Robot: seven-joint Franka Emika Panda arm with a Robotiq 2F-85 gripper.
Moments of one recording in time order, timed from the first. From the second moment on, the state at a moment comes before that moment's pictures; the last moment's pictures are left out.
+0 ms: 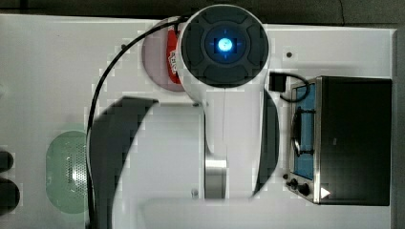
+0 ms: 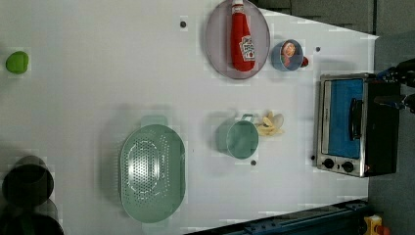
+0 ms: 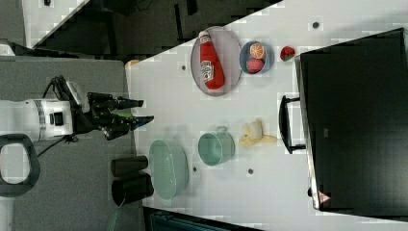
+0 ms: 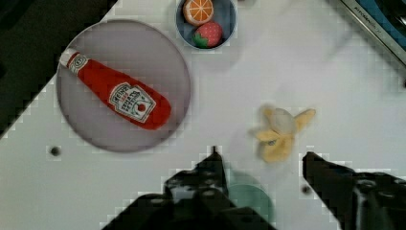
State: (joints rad) arm 0.01 -0.04 -0.01 -1.80 -0.02 0.20 0.08
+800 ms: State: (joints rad) arm -0.02 -0.54 -0.06 -2.10 -0.05 0.15 0.13
